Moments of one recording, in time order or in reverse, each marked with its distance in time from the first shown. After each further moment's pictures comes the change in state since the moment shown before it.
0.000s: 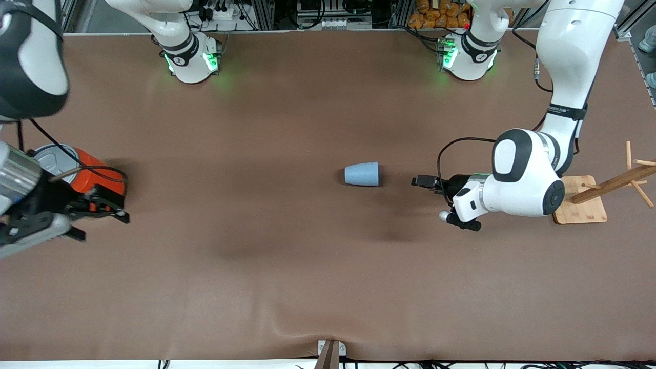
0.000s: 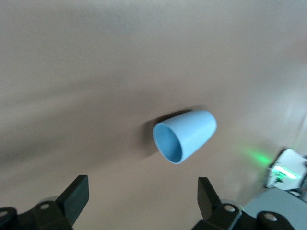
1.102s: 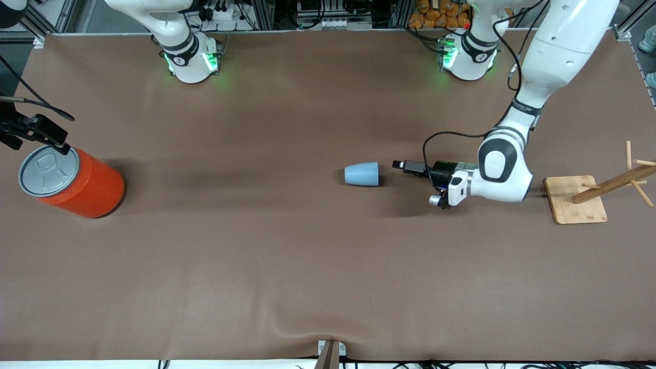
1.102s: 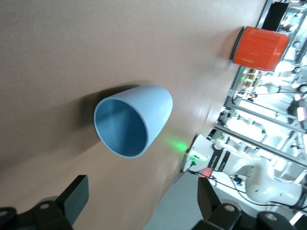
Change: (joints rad) left arm 0.032 0.081 -0.001 -0.255 -0.510 0.001 0.371; right arm 0.064 -0.407 -0.178 -0.419 -0.160 -0.082 0.193
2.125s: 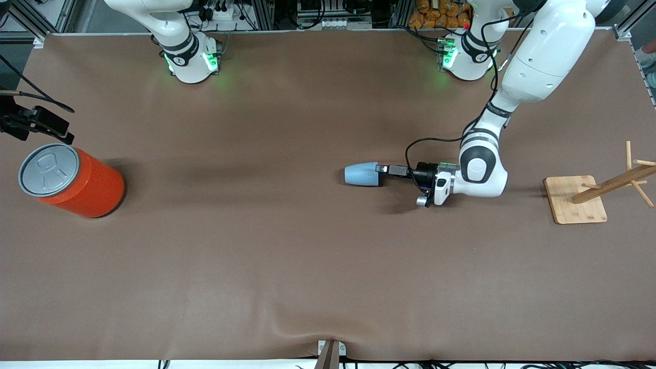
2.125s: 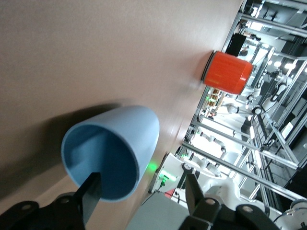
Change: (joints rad) left arm -0.059 0.085 -0.007 -0.014 -0.273 0.040 0.093; right arm 0.006 0.003 -0.037 0.019 0.067 -0.077 -0.019
